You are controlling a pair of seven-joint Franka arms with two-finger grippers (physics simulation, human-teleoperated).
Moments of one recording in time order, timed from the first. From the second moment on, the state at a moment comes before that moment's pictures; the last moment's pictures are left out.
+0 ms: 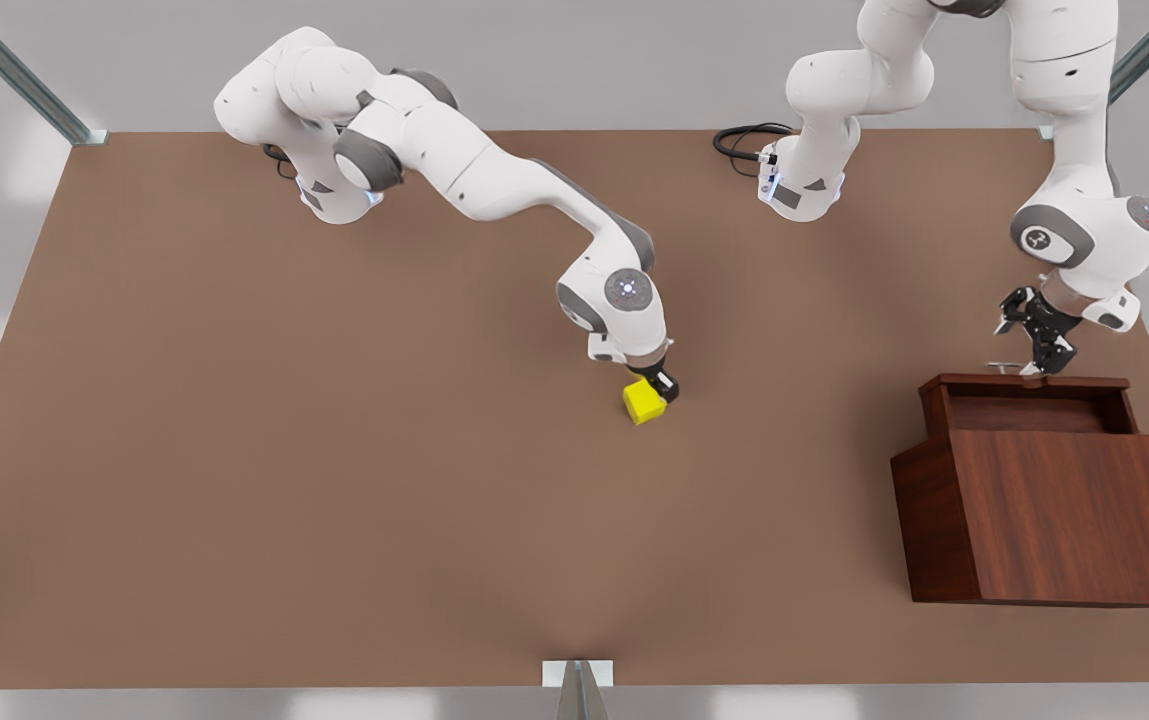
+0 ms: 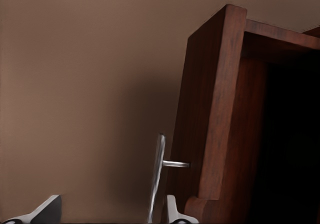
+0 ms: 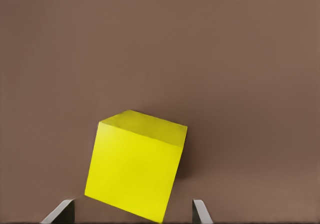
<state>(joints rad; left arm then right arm) 0.05 0.05 0.50 -2.42 -0.28 2.62 -0.92 0.94 0.99 -0.04 -1.06 0.10 2.26 1.78</state>
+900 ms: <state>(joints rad) -0.38 0.54 -0.14 -1.40 -0.01 1.92 0.09 0.05 0.26 -0.14 -1.37 0.10 1.66 -0.03</state>
